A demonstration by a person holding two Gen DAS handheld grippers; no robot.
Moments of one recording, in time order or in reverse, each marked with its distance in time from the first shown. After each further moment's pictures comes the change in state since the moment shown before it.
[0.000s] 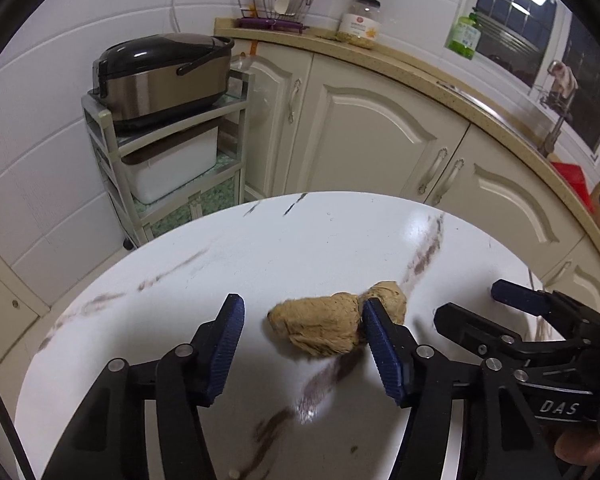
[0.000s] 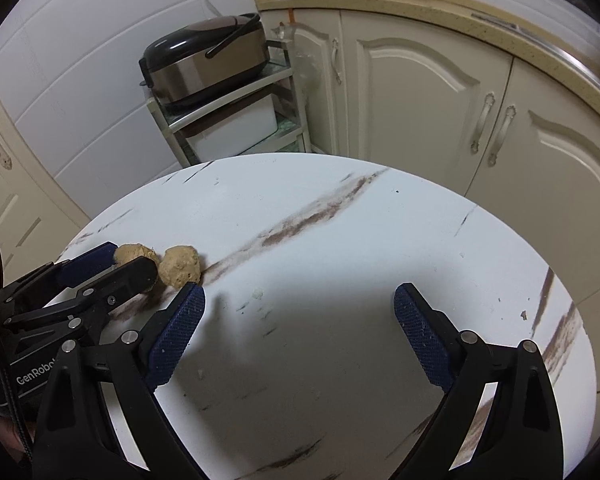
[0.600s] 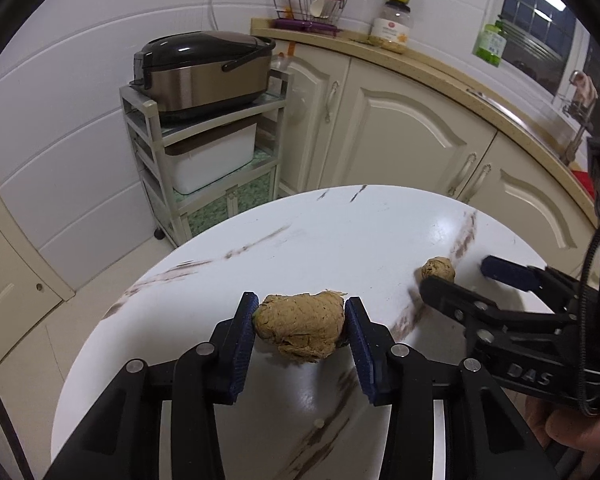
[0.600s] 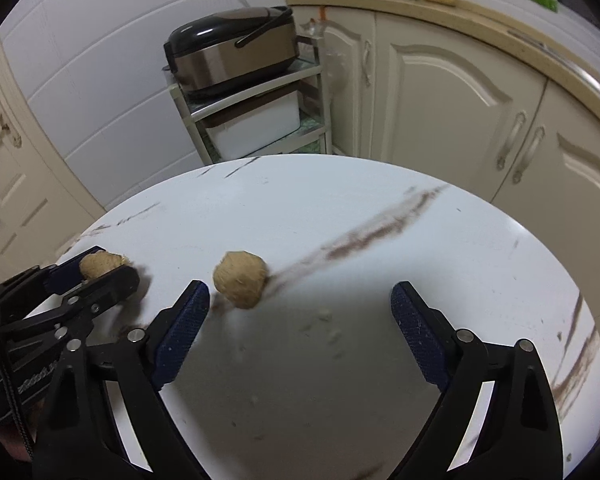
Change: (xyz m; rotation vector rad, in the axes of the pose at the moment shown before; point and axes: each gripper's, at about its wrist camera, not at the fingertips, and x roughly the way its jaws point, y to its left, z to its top) left arm -0.044 0.017 -0.024 -0.056 -0.003 0.093; right arm 0.017 0.045 0.007 -0.097 0.003 0.018
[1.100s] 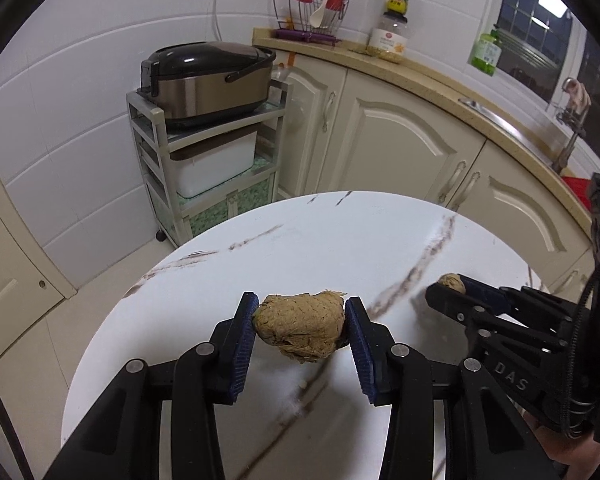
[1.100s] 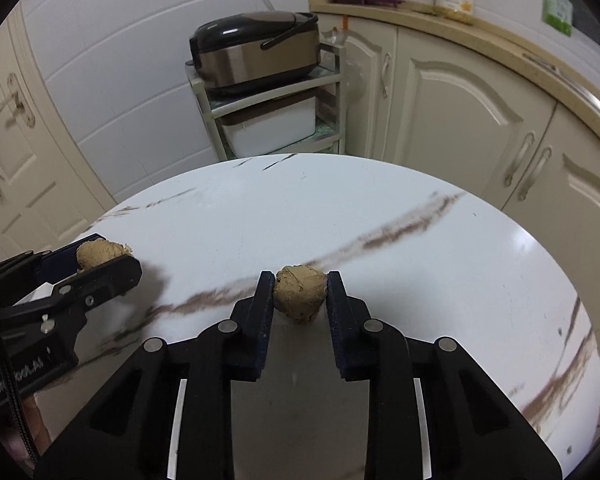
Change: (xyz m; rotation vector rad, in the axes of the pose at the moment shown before) left arm -0.050 -0.014 -0.009 -0.007 -0.028 -0.011; right arm -0.021 0.017 -0.016 -0.046 -0.026 0.025
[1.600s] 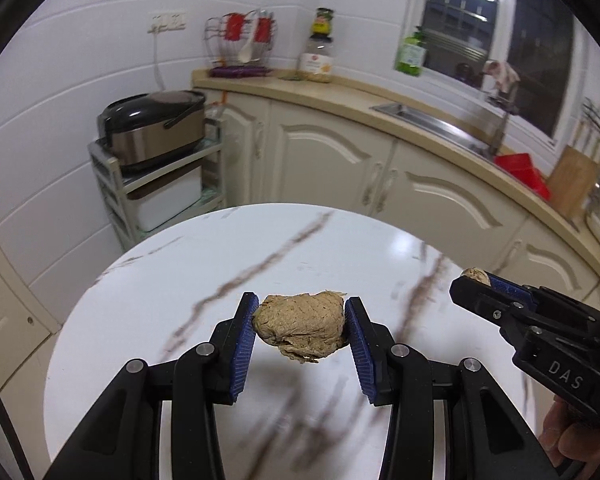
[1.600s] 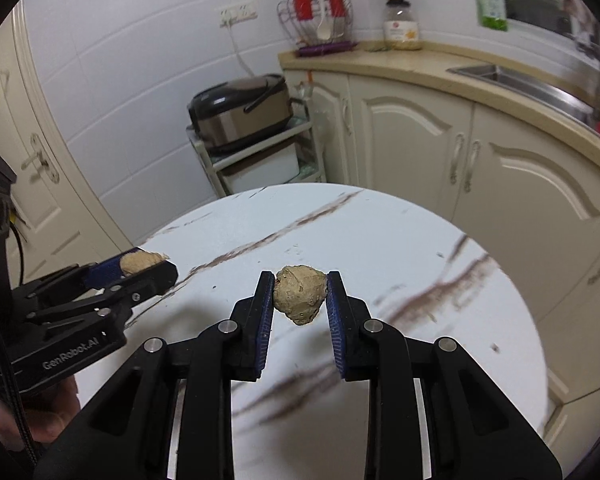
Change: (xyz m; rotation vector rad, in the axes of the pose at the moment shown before) left arm -0.120 -0.093 -0.059 0.146 -0.091 -0.117; right arm -0.161 -0.048 -0.066 0.132 -0.187 0.016
